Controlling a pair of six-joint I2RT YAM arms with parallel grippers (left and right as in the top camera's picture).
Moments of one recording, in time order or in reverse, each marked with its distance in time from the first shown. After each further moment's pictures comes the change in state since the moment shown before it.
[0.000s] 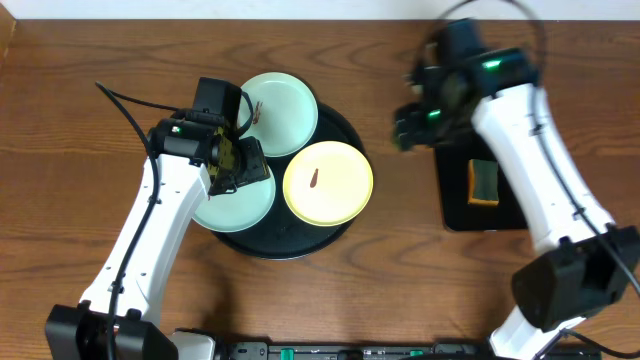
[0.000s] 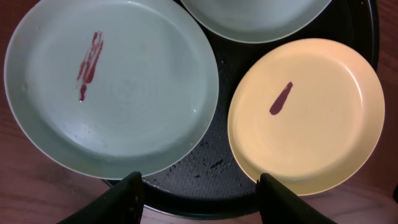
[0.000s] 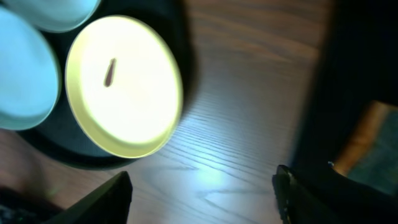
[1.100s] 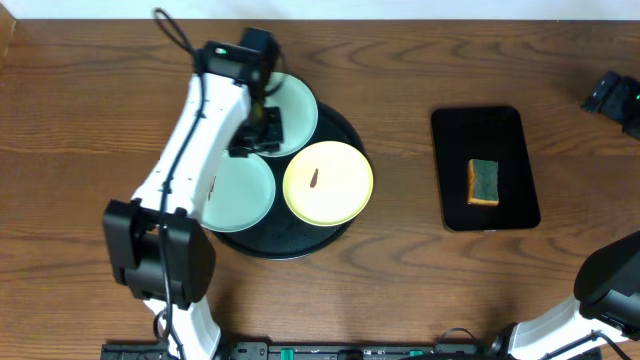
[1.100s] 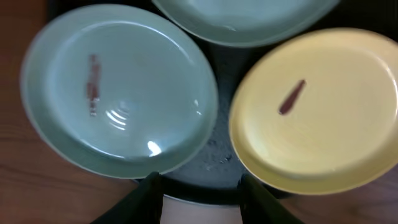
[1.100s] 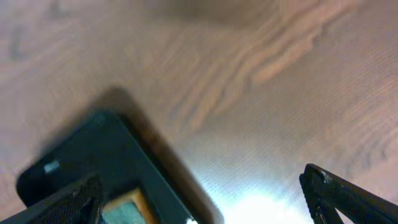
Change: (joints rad) left arm -0.050 0.415 0.523 -0.360 -0.083 0.076; right arm -0.800 0.000 0.004 0.251 0.162 0.014
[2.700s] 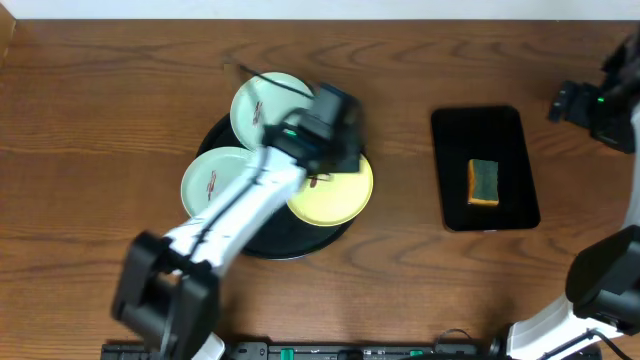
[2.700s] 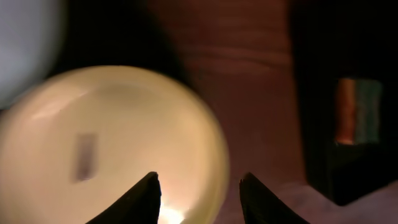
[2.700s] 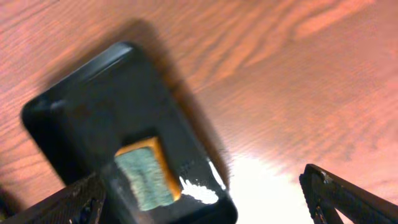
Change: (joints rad) left arm -0.355 -0.169 -0.472 0.823 0.159 -0.134; right arm 0.102 0.000 0.001 -0.175 0.004 -0.033
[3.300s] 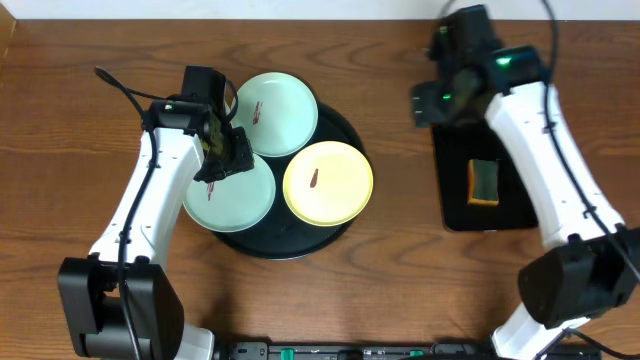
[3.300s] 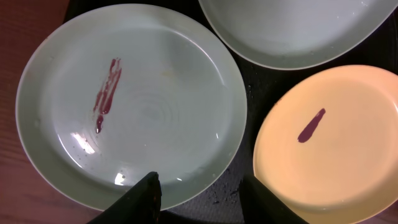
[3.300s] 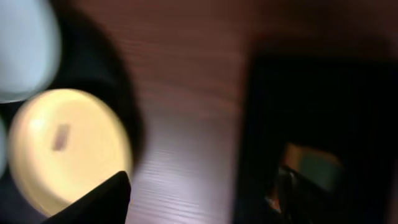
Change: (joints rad) left arm 0.498 -0.098 0.001 -0.439 -0.060 0.144; right arm 0.581 -0.002 0.002 0.049 -0.001 0.000
